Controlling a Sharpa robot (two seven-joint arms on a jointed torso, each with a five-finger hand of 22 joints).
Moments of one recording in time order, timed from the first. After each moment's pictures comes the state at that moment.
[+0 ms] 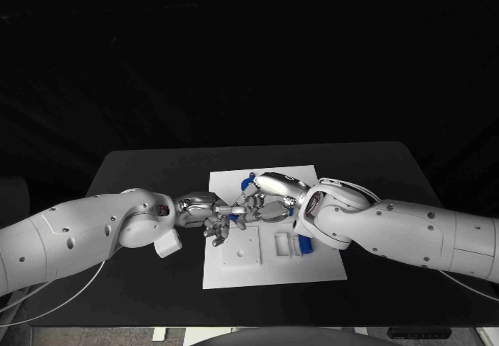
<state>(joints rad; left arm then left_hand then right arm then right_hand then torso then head) 1.19 -0.73 -0.21 1.33 -0.40 0.40 0.13 1.00 0.18 -0.05 0.03 0.05 1.07 0.08 0.09 0.18 1.24 -0.01 0.67 0.25 1.24 -0.08 1.28 0.48 0.03 1.23 -0.10 0.37 1.31 1.10 -0.70 -0.08 1.54 -1.31 -0.33 0.20 1.20 0.03 0.34 -0.25 0.21 1.22 0.07 0.06 0.06 1.23 -0.03 0.85 0.86 1.24 -0.07 0.97 1.04 0.08 1.29 -0.09 0.33 1.20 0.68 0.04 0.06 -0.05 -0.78</state>
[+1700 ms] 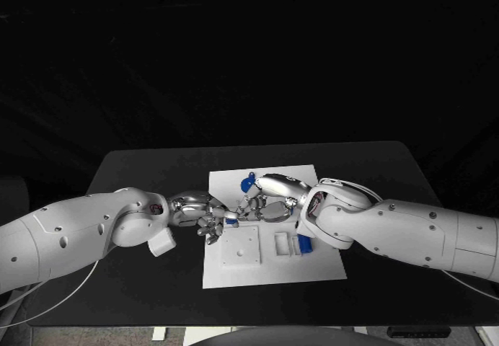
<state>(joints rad) 1.19 -0.75 -0.21 1.31 -0.38 0.40 0.11 1.15 0.26 0.08 -0.16 0.05 1.02 0.05 0.28 0.30 1.23 -0.02 0.67 0.24 1.24 -0.08 1.28 0.47 0.03 1.23 -0.09 0.36 1.31 1.10 -0.71 -0.08 1.54 -1.32 -0.31 0.20 1.19 0.03 0.38 -0.22 0.21 1.26 0.05 0.07 0.07 1.24 -0.03 0.85 0.86 1.24 -0.07 0.97 1.05 0.08 1.29 -0.09 0.33 1.21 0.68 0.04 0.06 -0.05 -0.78</state>
